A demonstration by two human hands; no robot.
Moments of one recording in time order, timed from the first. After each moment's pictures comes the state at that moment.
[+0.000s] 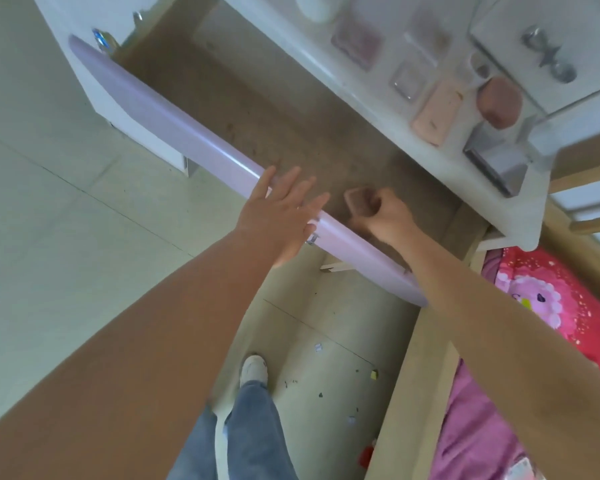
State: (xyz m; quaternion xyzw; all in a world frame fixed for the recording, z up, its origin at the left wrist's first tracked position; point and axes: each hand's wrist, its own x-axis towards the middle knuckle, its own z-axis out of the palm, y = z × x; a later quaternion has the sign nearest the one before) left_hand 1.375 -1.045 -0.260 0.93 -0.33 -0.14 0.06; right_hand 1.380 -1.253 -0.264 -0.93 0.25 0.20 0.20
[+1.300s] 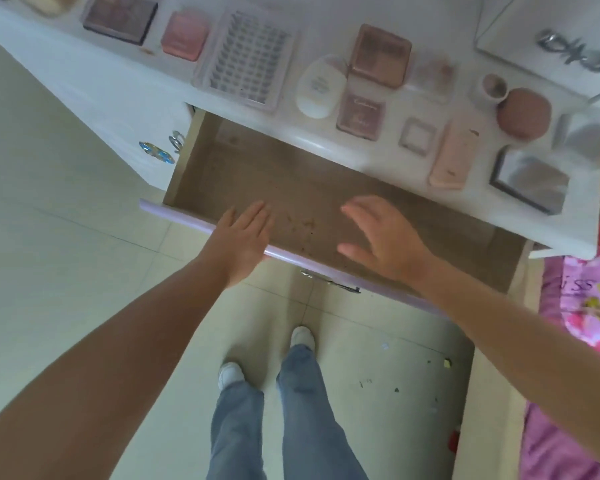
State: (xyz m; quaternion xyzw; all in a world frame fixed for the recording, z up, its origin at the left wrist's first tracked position) left_hand 1.478 -0.958 -0.244 0.89 -0.39 -0.22 -0.12; right_hand 1.415 -1.188 -0.210 -0.98 -0.12 -0.04 0.15
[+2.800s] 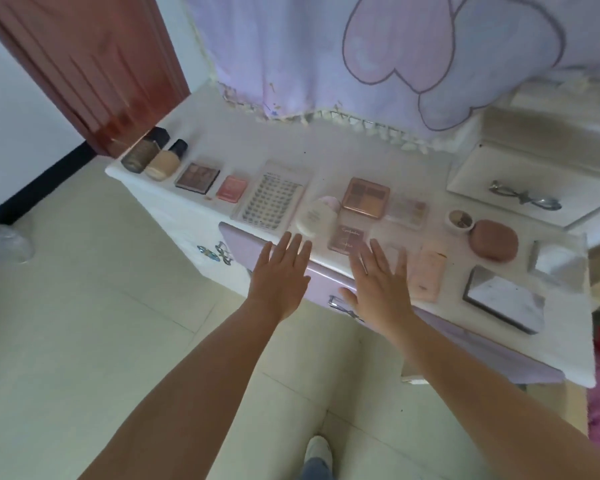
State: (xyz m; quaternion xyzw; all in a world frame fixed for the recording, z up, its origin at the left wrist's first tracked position) left_hand 1.507 -1.042 -0.150 0.97 -0.24 -0.07 -0.07; right_hand 1.462 -1.206 -0.152 -1.00 -0.02 -0.06 -0.08
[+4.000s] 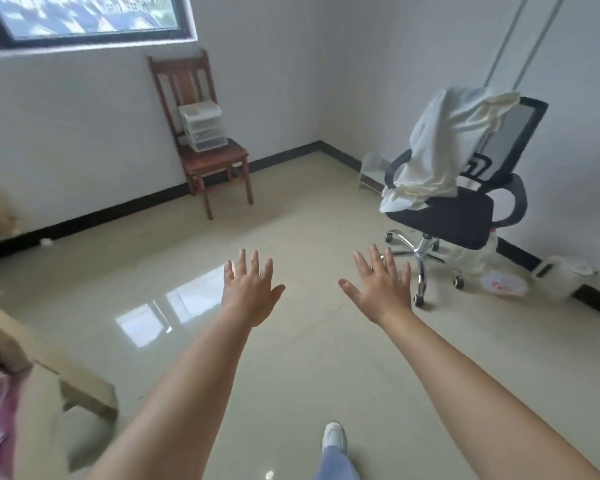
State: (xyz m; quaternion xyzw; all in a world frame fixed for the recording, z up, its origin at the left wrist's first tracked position) left_hand 0.608 -0.579 -0.033 0.62 0.78 -0.06 0.02; right_hand 0.815 -0.509 -0.039 -0.58 -0.81 0.05 0.03
